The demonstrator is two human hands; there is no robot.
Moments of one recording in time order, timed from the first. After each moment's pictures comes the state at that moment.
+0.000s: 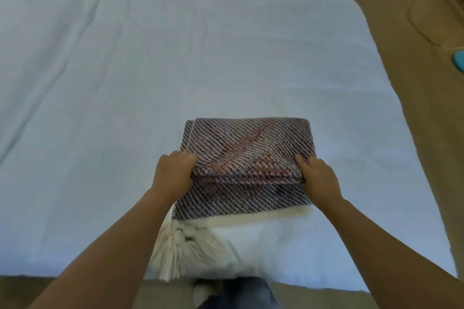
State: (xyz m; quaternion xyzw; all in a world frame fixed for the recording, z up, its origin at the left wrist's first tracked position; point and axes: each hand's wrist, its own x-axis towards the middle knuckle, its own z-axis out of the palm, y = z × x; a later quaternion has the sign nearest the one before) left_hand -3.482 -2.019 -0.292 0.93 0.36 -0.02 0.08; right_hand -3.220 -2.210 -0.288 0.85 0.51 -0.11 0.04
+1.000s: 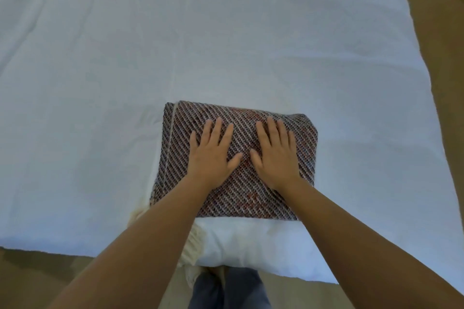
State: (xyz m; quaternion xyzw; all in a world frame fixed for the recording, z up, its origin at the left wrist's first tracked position) left_hand -3.386 -2.073 -0.362 0.90 0.41 -0.05 0.14; right_hand -3.244 -2.162 -0.357 0.82 0.55 -0.12 -0.06
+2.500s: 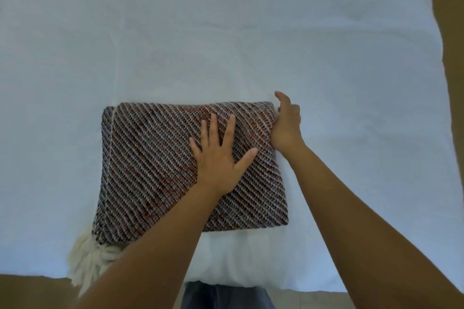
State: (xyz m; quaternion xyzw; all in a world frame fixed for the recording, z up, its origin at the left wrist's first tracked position) left_hand -3.277 -2.110 -0.391 0.84 0.46 -0.01 0.28; right_hand -3.121 -2.132 -0.375 0.85 0.24 -0.33 -0.34
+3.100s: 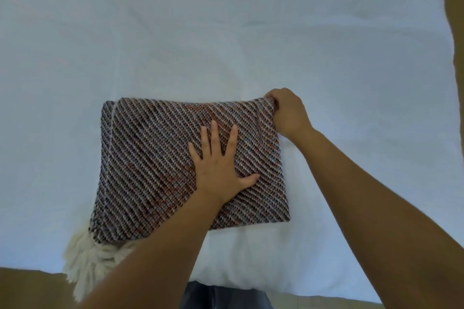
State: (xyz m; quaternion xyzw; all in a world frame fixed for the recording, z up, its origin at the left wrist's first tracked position) left_hand -3.285 -2.121 -0.413 0.87 0.45 -0.10 0.16; right_hand -3.093 -2.115 -0.380 0.83 0.44 -0.26 -0.22
